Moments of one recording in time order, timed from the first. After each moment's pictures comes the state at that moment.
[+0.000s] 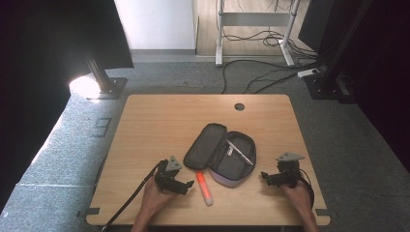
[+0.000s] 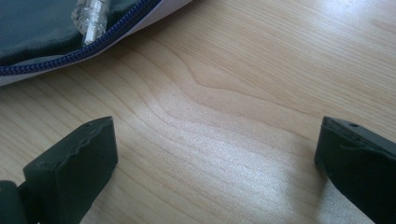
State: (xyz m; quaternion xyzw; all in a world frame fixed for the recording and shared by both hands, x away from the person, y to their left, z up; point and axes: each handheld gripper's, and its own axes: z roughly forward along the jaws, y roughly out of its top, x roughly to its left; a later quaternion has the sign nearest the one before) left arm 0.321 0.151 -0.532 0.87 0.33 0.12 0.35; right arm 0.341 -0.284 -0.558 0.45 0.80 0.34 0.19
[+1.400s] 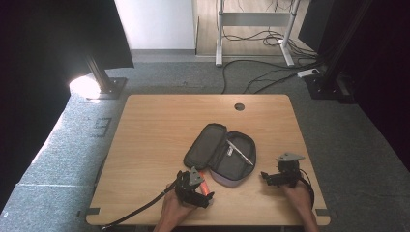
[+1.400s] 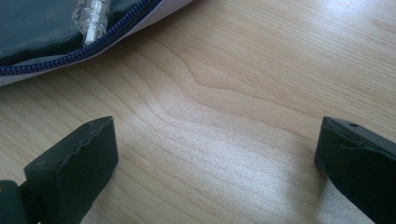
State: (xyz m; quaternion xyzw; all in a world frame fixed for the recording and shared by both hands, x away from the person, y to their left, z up) left arm 0.283 0.085 -0.539 0.87 0.32 0.13 0.35; right arm 0.341 -0.284 -0.558 0.45 0.80 0.34 0.18
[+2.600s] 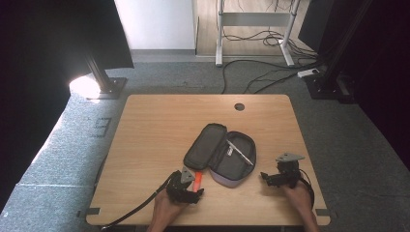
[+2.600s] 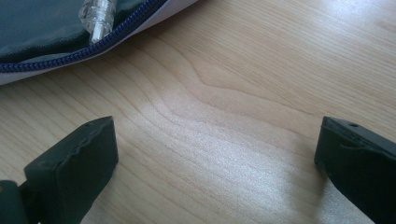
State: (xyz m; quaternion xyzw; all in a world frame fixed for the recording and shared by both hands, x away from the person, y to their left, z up) left arm 0.289 0.115 -0.542 0.87 0.35 0.13 0.33; right arm 0.340 -0.284 -0.557 0.45 0.81 0.34 0.18
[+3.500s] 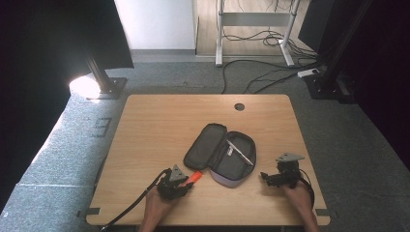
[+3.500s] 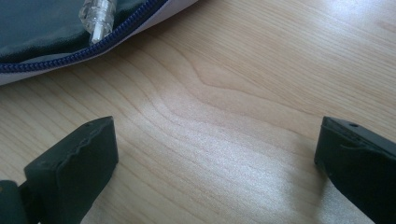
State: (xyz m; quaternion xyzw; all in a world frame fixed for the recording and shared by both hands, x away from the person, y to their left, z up) left arm 0.294 0.143 -0.540 0.87 0.33 0.12 0.34; right arm 0.340 -0.284 -0.557 0.45 0.81 0.34 0.18
